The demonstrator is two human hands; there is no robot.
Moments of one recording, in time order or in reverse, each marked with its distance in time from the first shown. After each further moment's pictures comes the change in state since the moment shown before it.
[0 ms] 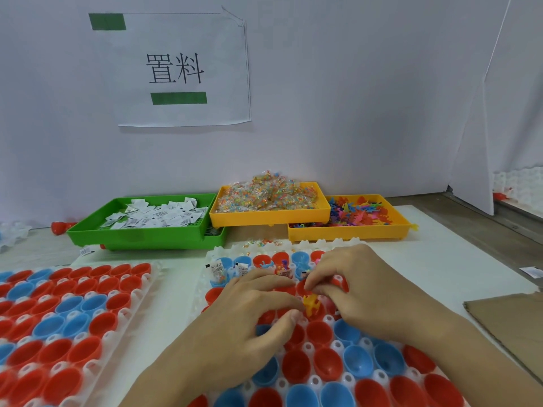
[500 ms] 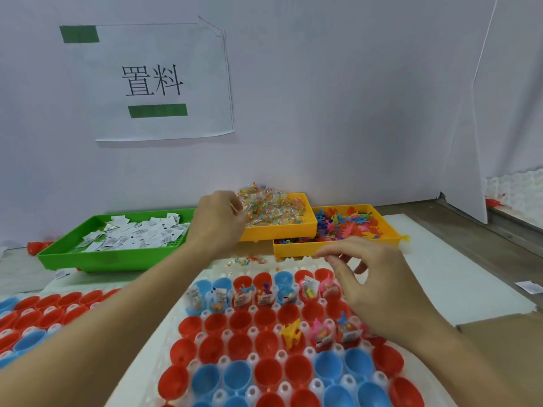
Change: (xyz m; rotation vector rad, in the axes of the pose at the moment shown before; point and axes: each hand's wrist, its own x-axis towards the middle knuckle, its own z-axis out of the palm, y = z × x) left_hand 0.153 -0.064 -0.044 0.063 0.517 -0.421; right_hand 0.005 0.035 -0.014 0.183 0.412 0.065
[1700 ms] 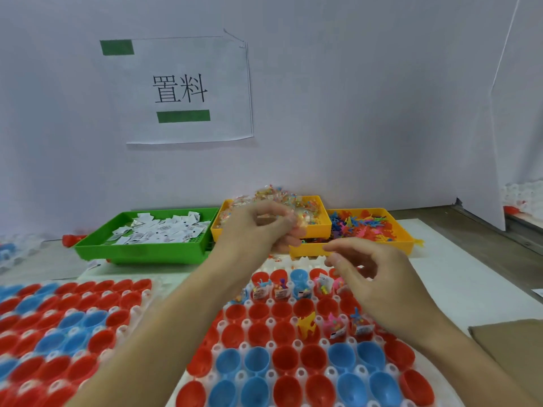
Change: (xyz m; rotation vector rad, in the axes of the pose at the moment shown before) left_hand -0.074 0.044 -0.034 -0.980 -0.272 -0.106; right_hand -0.002 -0.016 0.005 0.224 -0.018 0.094
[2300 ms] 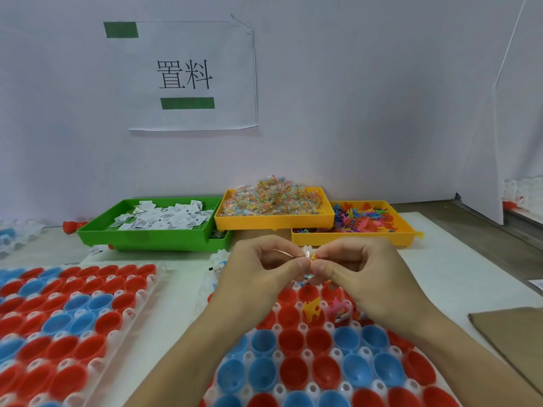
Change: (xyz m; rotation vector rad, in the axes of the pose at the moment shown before) left_hand -0.058 -0.024 0.001 0.168 -0.003 0.039; right_hand -0.008 -0.019 0.015 0.233 -0.125 0.084
